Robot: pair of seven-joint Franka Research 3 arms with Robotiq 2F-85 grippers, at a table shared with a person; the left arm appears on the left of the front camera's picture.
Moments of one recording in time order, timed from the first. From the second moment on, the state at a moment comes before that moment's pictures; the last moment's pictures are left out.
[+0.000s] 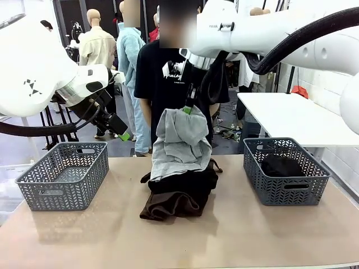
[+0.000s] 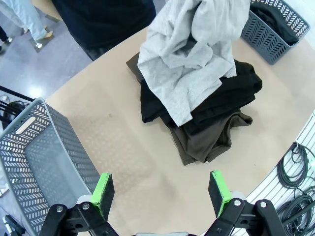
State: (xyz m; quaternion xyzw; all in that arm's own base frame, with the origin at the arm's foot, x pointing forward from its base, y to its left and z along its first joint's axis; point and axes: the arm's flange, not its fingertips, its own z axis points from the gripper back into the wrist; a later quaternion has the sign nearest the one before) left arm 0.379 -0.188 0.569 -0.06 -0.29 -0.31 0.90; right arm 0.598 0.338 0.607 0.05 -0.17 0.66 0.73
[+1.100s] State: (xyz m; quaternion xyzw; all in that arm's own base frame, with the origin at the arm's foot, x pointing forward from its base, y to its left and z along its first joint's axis) left arm 0.379 -0.188 0.569 -0.06 -0.29 -0.31 0.90; right arm 0.565 0.317 0.742 -0.16 -0.26 0.66 0.69
